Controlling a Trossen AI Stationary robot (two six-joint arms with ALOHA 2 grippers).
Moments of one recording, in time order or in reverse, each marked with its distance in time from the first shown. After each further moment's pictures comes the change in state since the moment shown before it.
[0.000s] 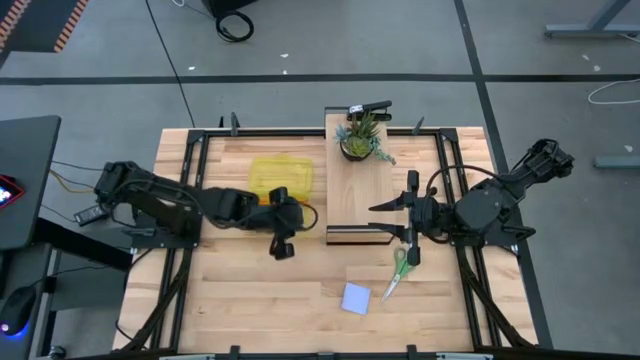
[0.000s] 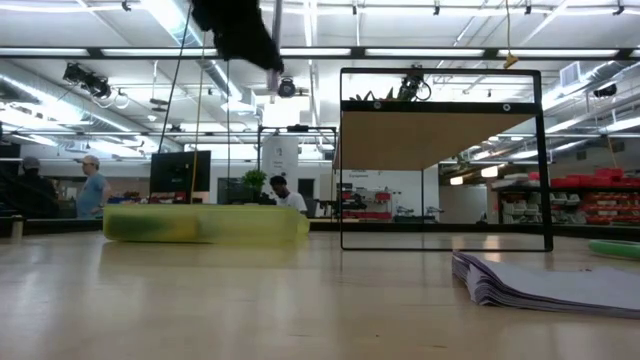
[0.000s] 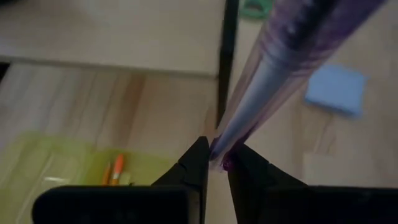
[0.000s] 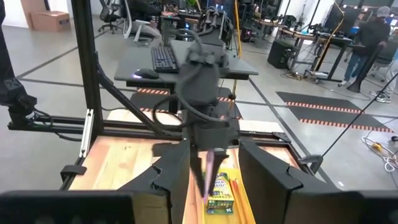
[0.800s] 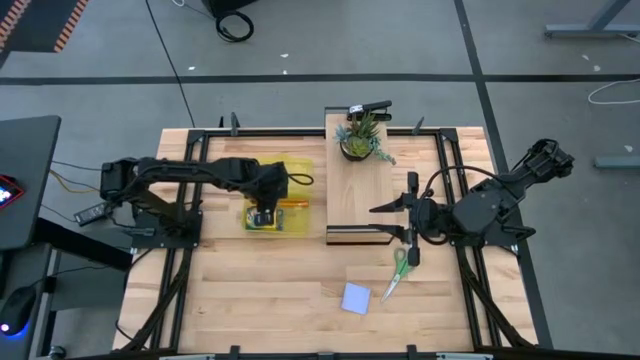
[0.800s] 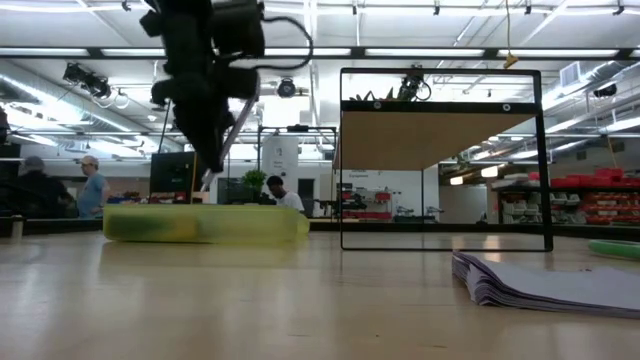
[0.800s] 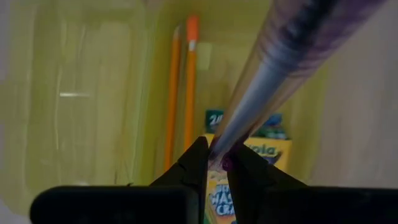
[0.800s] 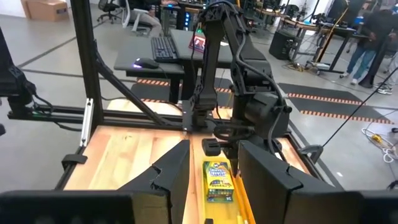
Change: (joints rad) left arm 0.408 0.015 -0.157 -0.224 0.249 0.374; right arm 0.002 0.000 0.000 -0.053 0.000 0.036
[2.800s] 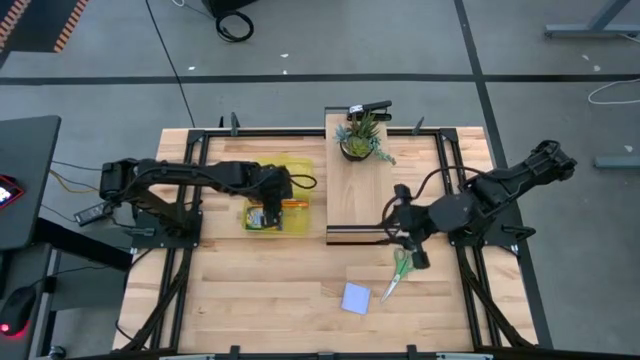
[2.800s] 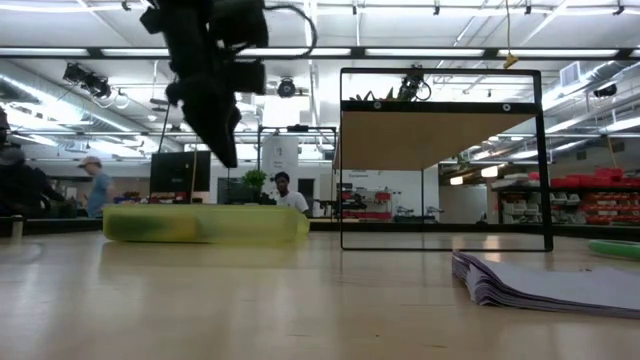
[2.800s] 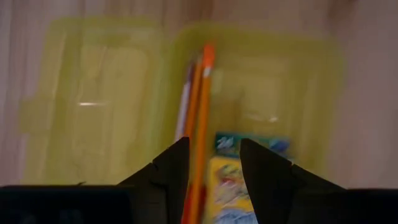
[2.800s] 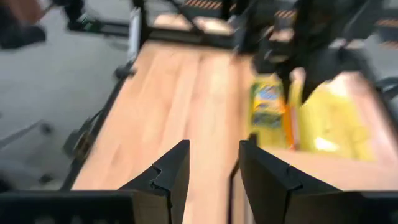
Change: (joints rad) left arm -0.046 0.000 0.004 0.072 -0.071 -0.057; right arm -0.098 0.000 -0.002 -0.314 -0.342 0.125
